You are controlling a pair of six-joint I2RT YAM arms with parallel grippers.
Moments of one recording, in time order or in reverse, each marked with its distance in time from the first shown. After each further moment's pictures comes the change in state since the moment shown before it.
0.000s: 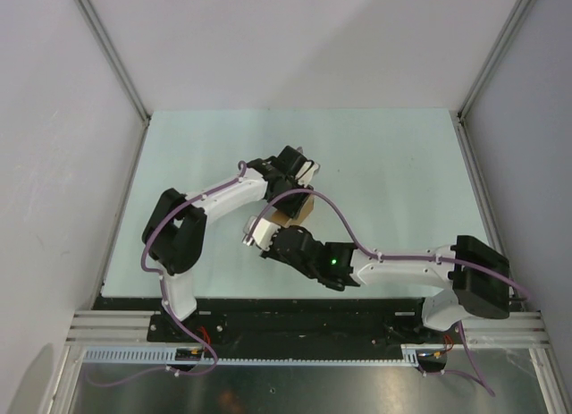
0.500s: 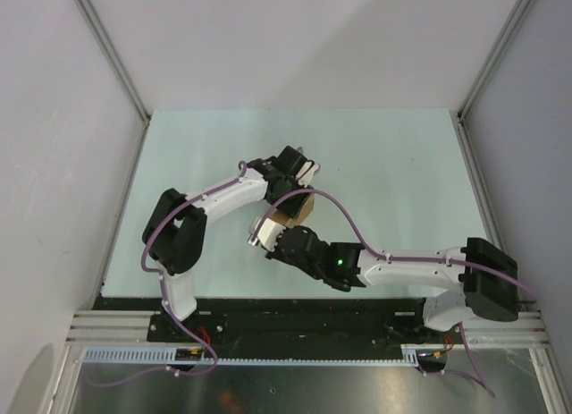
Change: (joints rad) left arm -0.002 0.000 0.000 0.000 -0.004 0.003; right arm 0.000 -0.055 -0.023 -0.063 -0.006 0.029
